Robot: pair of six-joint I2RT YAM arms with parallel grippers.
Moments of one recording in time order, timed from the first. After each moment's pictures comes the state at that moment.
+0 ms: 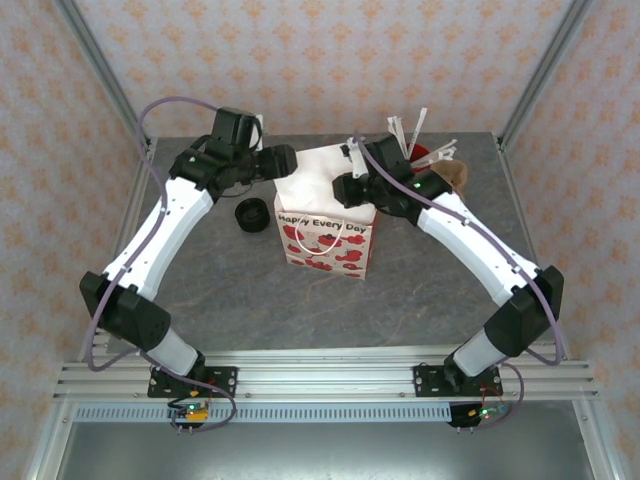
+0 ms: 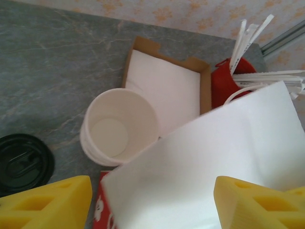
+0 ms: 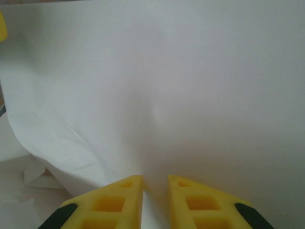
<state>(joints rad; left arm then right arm) -0.34 1.60 1.71 -0.82 0.13 -0.49 0.61 1.56 1.56 -0.72 -0.10 0.26</state>
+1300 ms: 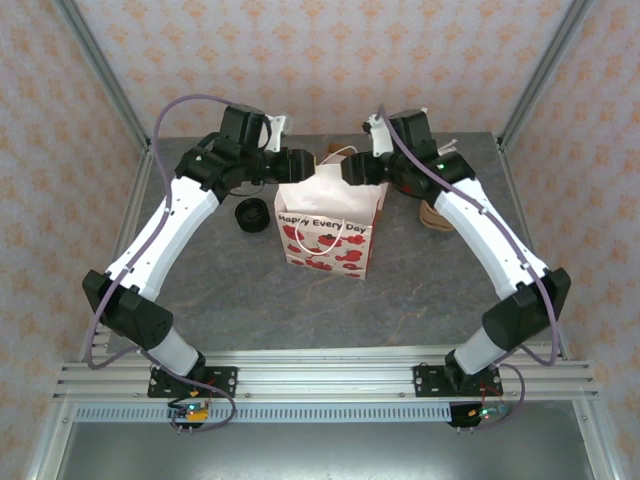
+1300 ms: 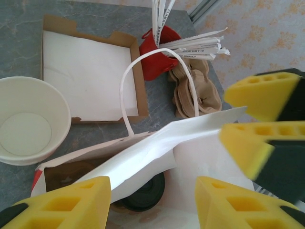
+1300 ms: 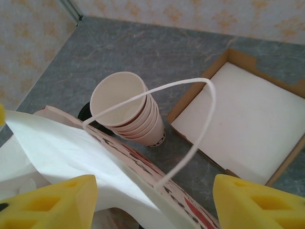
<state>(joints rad) -0.39 1.59 1.75 -0.82 0.37 -0.44 0.46 1.59 1.69 -0.77 -0.23 0.16</state>
